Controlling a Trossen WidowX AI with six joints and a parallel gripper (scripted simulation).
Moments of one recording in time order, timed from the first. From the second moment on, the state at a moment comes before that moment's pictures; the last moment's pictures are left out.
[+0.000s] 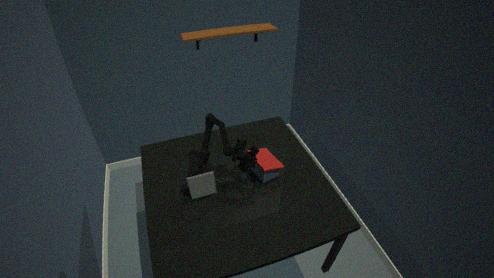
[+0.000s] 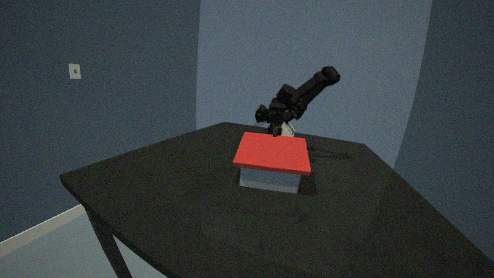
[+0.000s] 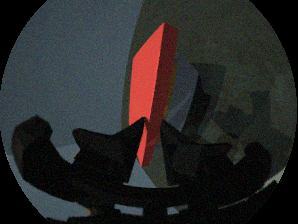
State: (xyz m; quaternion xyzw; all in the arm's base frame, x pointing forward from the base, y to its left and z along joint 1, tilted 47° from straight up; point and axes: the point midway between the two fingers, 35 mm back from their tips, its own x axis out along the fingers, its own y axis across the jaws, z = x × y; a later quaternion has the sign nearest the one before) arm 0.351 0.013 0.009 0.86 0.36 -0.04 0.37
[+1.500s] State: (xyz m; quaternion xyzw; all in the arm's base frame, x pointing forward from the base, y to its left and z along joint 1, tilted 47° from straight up) arm 0.384 -0.024 0.051 0.86 0.36 -0.05 0.37
